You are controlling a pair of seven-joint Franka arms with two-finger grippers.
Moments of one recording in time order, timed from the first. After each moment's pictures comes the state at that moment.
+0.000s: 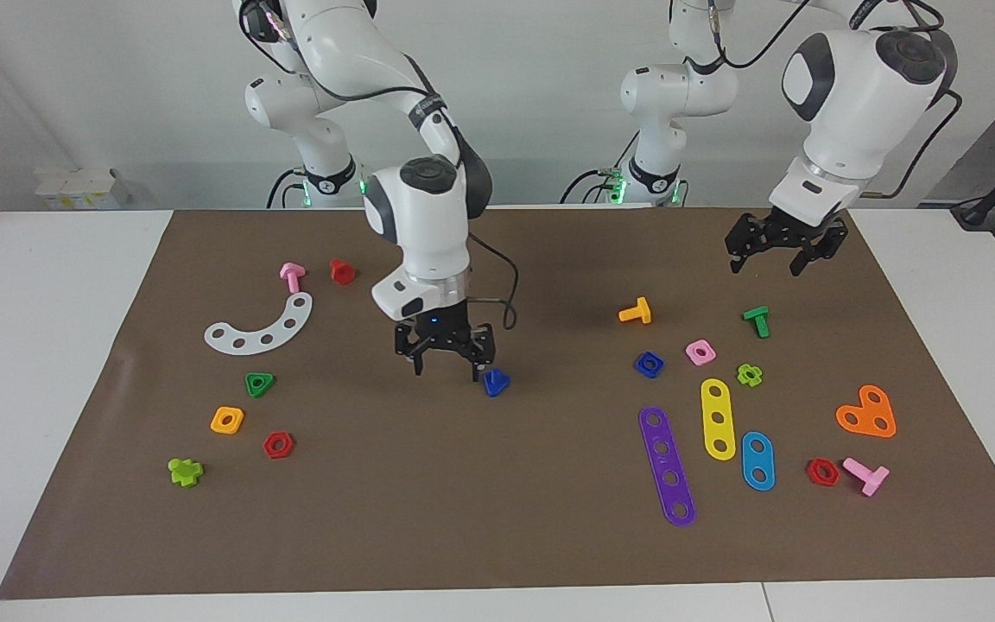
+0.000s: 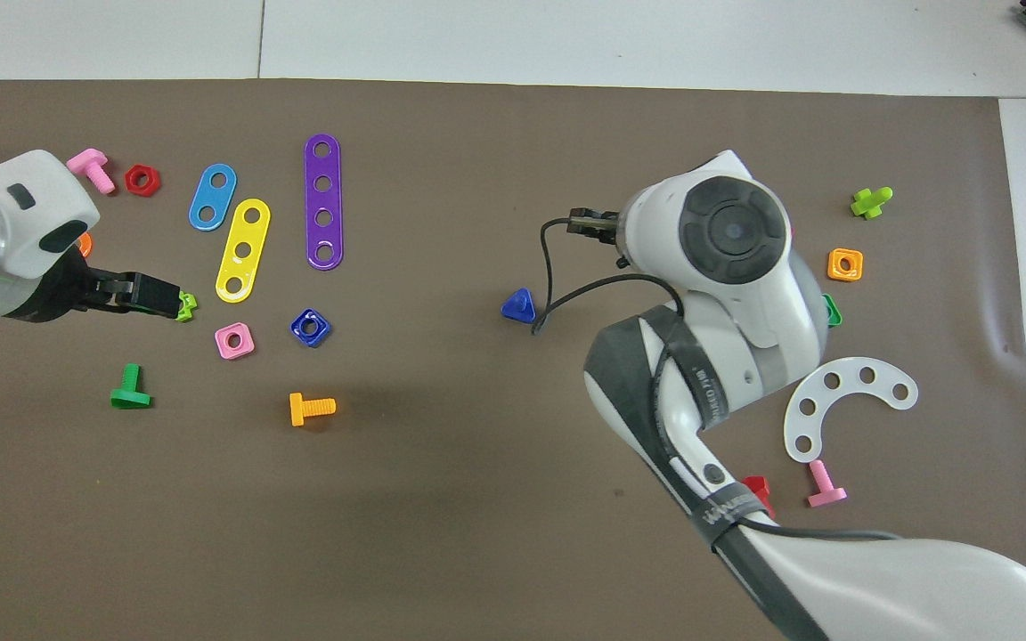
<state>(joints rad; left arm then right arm) -0.08 -0.01 -0.04 -1.82 -0.04 1.79 0.04 0.51 0.30 -0.17 -1.71 -0.09 2.26 0.60</state>
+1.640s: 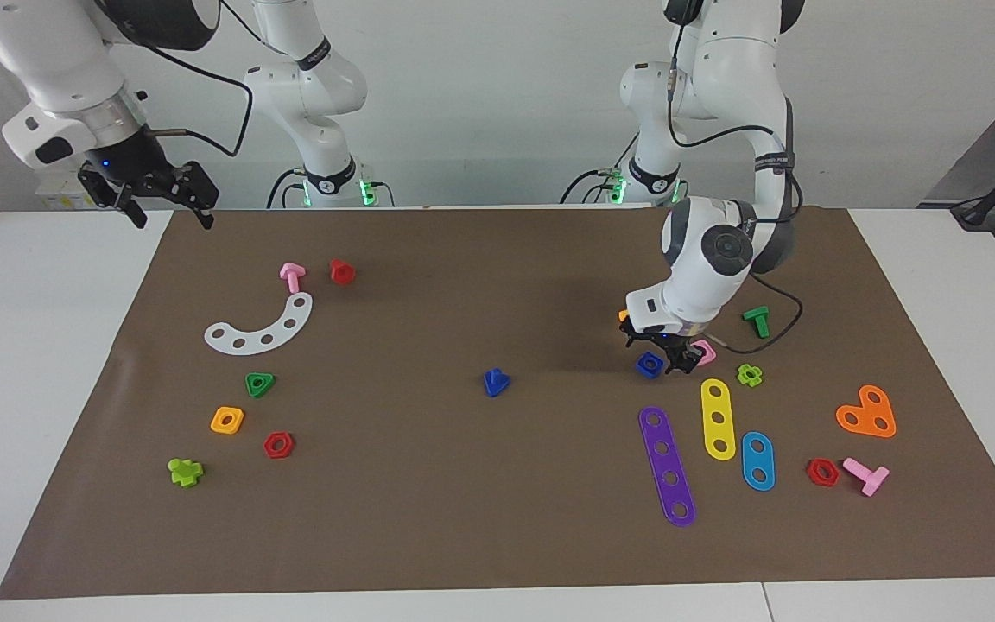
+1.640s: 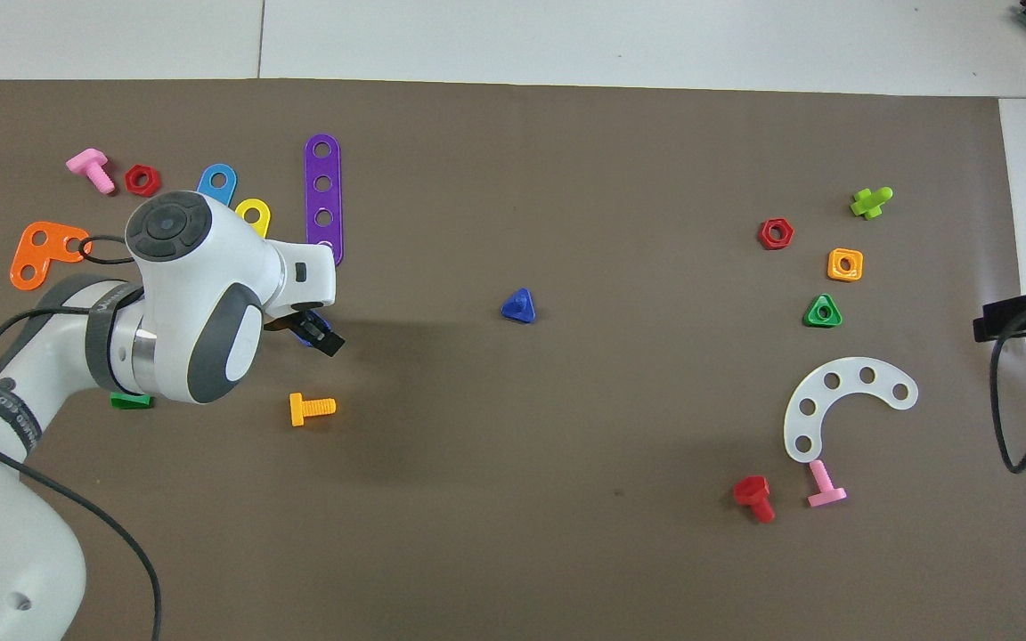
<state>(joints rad) -0.25 0.29 -0.04 -2.00 -0.06 2.21 0.53 0.06 -0.07 -0.16 -1.61 -0.01 1.51 -0.06</state>
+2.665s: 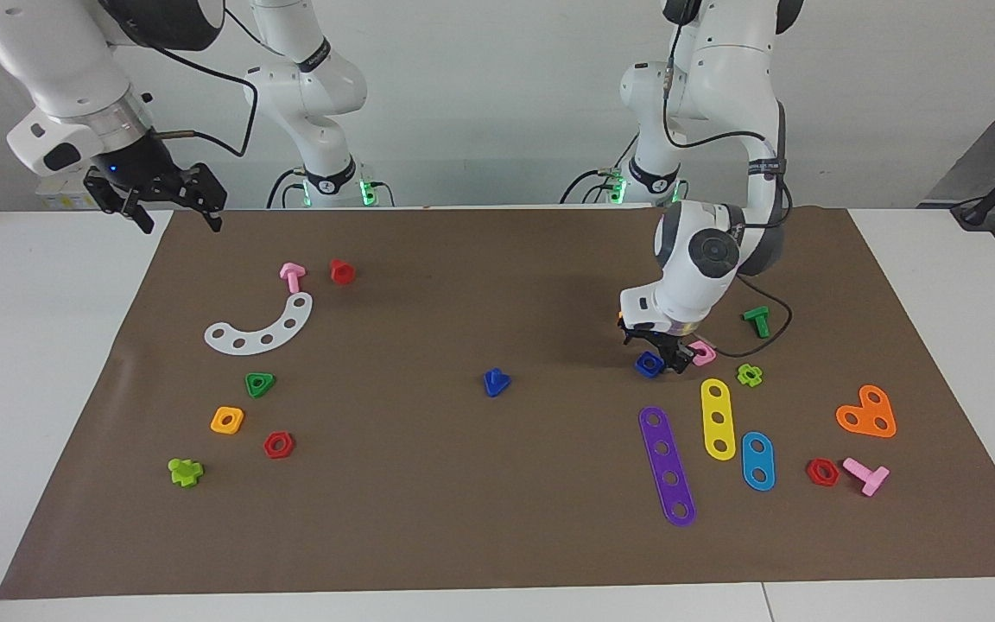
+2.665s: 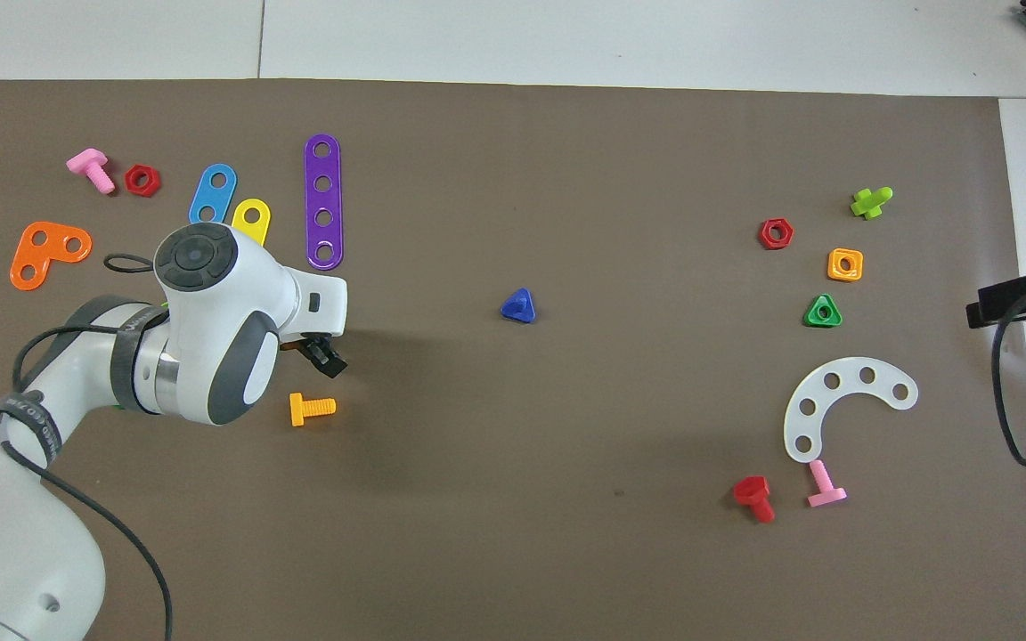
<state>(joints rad) -0.27 0.28 -0.04 -2.06 -0.03 2.27 0.58 0.07 -0.03 -0.15 -1.60 0.00 1.52 -0.08</state>
